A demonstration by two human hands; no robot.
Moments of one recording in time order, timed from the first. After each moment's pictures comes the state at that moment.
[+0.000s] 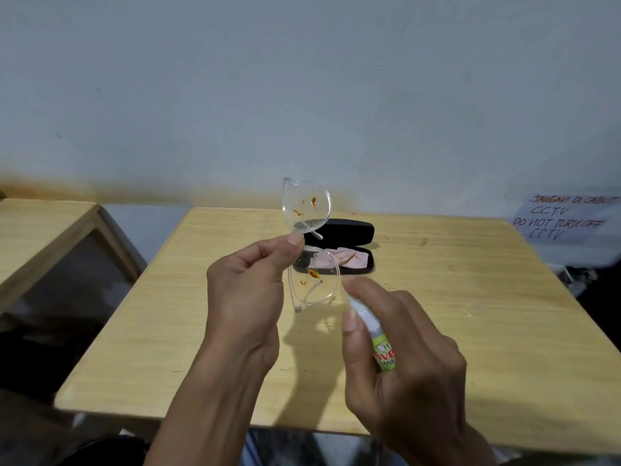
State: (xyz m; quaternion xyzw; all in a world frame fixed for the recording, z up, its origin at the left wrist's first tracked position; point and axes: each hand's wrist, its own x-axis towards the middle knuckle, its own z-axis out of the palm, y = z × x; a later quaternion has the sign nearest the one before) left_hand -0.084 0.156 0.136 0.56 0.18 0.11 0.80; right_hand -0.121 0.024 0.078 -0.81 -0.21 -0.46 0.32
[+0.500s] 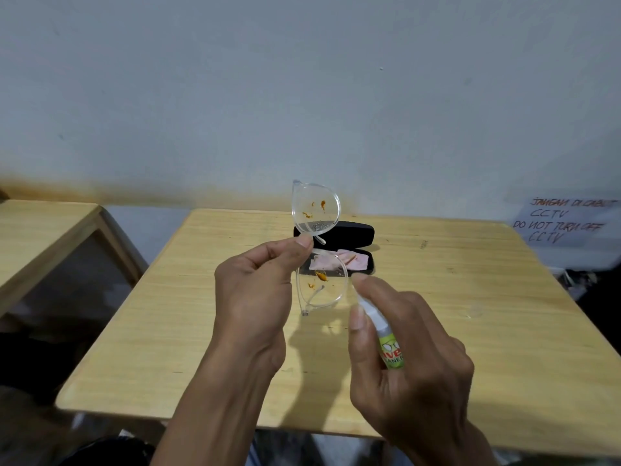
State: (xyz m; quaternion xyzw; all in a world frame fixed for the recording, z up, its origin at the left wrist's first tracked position) left_hand -0.087 0.148 0.143 0.58 0.18 0.11 0.79; right_hand -0.119 0.021 0.078 -0.79 -0.21 -0.48 0.33
